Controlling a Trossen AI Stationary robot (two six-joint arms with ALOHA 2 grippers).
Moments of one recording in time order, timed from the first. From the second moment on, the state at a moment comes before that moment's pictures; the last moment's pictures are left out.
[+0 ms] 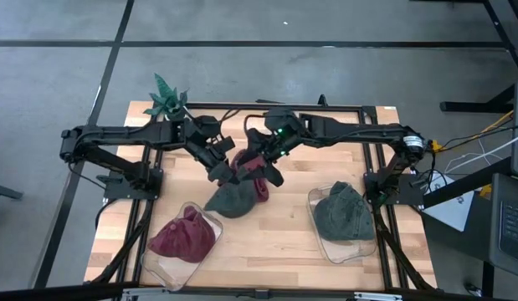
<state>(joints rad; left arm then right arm) 0.13 1.24 1.09 -0.43 0.60 -0.77 -0.09 1.73 1.67 -0.39 -0.50 0.02</state>
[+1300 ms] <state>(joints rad) 0.08 1.24 1.09 -0.42 0.55 -0.79 -0.08 1.82 1.67 -0.57 -0.67 -0.03</state>
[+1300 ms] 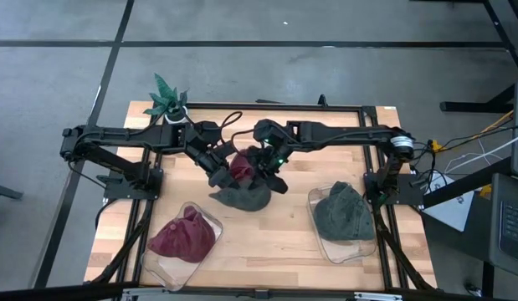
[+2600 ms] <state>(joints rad) 0.08 1.24 1.09 -0.41 0.31 -0.42 0.16 1.38 1.67 -1.10 -0.19 1.12</state>
